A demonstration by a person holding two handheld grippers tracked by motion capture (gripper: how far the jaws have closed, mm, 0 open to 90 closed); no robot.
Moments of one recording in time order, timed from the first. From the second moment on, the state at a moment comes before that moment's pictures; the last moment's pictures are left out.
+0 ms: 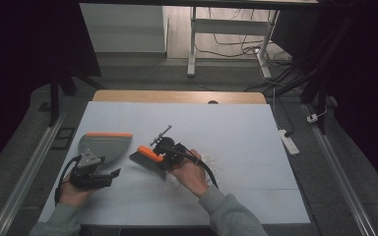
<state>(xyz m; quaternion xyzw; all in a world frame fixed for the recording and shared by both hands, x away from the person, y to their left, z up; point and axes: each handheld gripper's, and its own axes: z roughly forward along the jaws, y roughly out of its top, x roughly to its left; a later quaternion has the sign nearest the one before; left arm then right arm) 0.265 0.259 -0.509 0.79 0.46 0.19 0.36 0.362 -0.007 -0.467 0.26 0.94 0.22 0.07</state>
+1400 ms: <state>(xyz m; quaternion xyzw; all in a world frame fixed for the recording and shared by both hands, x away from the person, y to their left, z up) 0.266 0.256 -0.512 0.80 0.45 0.19 0.35 0.334 -0.075 -0.459 0.19 0.97 0.14 0.09</state>
